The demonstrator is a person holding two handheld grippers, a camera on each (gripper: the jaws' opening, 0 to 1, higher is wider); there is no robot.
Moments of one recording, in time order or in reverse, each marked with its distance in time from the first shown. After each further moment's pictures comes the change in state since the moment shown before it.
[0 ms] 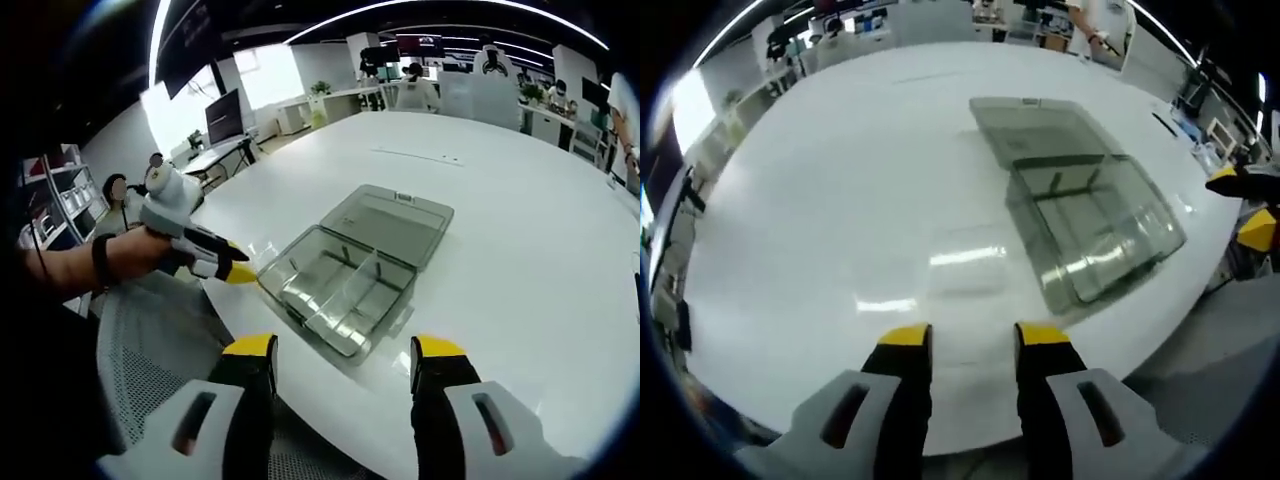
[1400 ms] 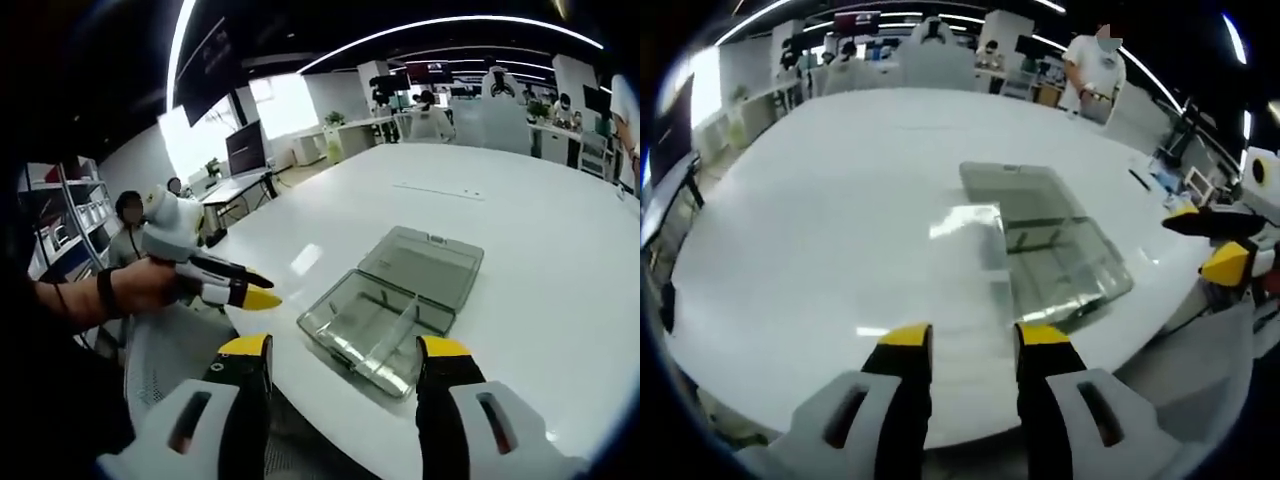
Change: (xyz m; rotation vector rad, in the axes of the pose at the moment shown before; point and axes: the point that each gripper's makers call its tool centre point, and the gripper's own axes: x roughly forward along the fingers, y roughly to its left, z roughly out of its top) left arm -0.043 -0.015 0.027 -0.094 -0.209 -0.113; right arm 0.000 0.046 0.038 0.007 -0.147 0.072
